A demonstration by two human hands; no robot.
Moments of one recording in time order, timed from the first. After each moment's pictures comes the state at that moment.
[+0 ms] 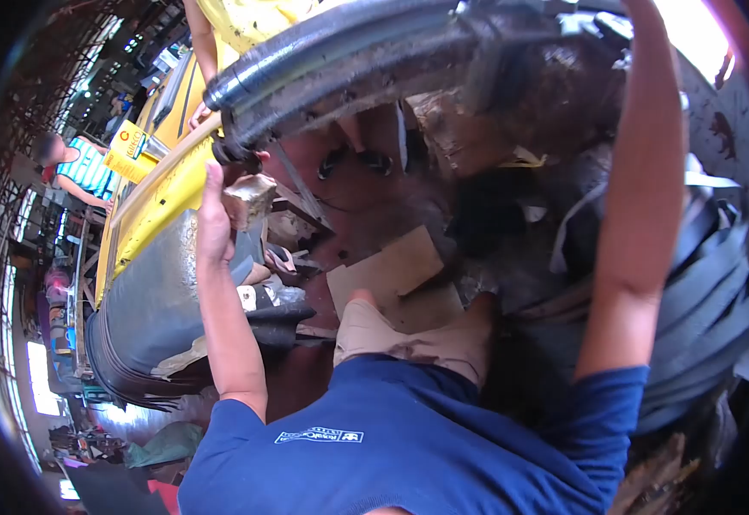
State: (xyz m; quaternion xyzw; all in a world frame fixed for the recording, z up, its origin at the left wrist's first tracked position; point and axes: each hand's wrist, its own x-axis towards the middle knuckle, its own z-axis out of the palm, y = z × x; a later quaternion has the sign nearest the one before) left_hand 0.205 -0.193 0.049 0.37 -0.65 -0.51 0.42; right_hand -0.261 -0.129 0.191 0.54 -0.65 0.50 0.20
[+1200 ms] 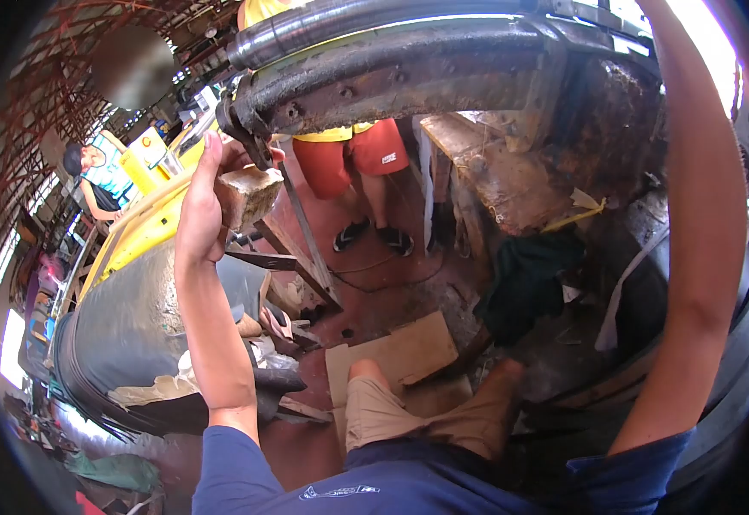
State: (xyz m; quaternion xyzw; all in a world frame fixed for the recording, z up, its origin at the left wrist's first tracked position) left_hand 0.208 -0.224 0.025 0.29 -0.72 -0.42 0.47; right_hand -0.231 -0.126 0.136 0.37 -0.75 0.43 0.35
